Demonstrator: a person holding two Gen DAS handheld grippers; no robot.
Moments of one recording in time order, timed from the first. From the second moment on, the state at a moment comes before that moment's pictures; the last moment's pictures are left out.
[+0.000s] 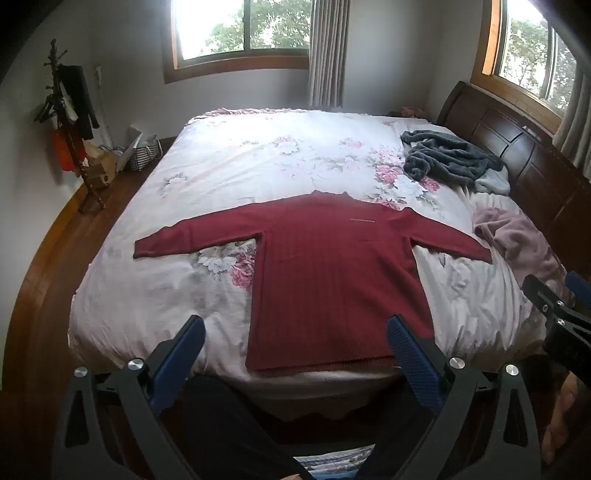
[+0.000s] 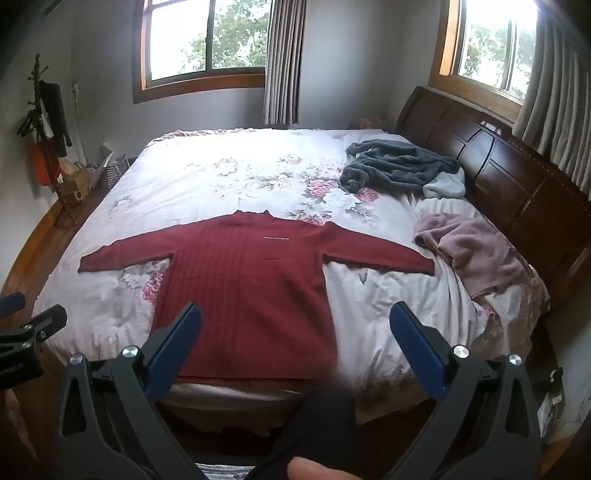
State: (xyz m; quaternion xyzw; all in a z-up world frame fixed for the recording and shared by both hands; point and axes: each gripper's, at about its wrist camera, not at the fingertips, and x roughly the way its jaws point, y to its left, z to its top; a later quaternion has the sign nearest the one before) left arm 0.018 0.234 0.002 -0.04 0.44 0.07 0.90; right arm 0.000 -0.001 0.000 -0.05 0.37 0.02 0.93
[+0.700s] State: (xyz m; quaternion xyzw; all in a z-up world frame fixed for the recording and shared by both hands) left arm 0.015 0.234 0.003 -0.04 0.43 0.07 0.90; right arm -0.003 -0.004 -0.001 -0.05 0.37 0.03 0.93
